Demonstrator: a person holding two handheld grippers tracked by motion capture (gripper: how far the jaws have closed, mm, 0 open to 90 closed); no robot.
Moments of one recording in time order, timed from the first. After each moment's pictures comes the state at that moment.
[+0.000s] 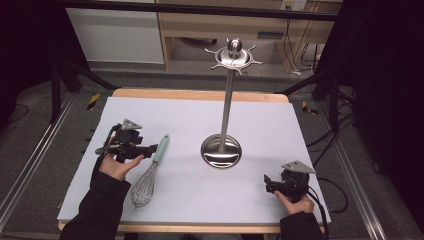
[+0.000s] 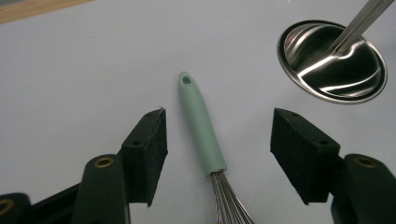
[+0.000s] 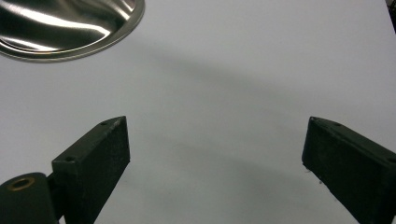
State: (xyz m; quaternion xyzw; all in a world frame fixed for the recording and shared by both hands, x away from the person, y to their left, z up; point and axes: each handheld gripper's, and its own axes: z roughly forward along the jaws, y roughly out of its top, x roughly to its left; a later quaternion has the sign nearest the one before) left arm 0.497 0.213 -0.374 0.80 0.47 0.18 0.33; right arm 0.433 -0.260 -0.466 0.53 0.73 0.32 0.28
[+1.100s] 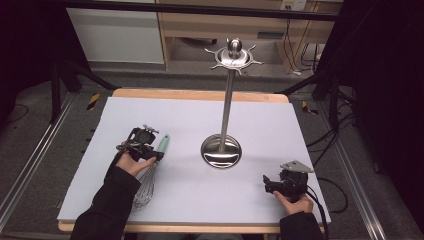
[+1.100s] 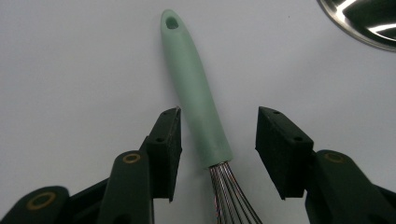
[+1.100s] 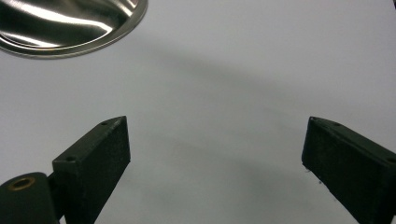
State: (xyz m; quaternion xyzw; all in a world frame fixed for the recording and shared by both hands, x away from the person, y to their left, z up) left arm 0.530 0.189 -0.418 0.84 0.48 0.13 0.23; right arm 0.434 -0.257 -0.467 0.53 0.74 0.32 0.27
